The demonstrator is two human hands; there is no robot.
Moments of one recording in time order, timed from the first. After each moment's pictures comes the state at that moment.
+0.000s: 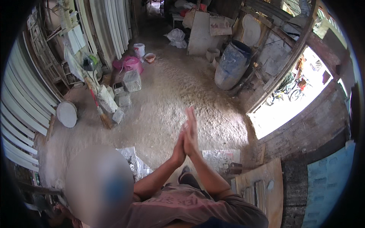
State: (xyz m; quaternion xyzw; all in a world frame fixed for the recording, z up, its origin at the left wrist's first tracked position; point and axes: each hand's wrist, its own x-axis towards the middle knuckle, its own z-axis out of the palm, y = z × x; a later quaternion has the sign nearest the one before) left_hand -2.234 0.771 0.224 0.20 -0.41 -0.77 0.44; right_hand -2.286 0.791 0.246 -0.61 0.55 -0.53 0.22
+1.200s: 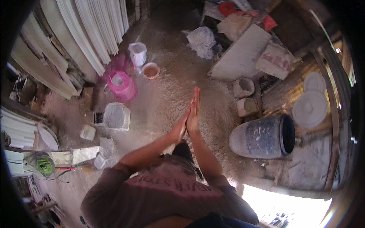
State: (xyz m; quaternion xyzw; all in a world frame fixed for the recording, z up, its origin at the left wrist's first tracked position) left_hand -2.593 -0.505 0.137 0.25 -0.24 -0.84 0.41; right_hand -2.661 -0.524 0.153 -0.56 0.52 -0.57 0.31
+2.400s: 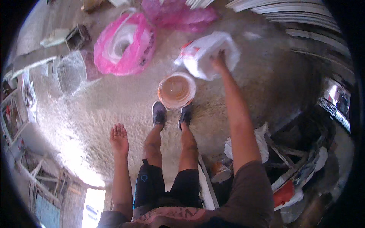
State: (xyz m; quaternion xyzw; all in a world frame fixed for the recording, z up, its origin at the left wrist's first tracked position) left_hand -2.487 -1.072 -0.418 0.27 0.55 -0.09 0.79; right_hand -2.344 -1.656 -0.575 -0.92 0.26 0.19 0.23
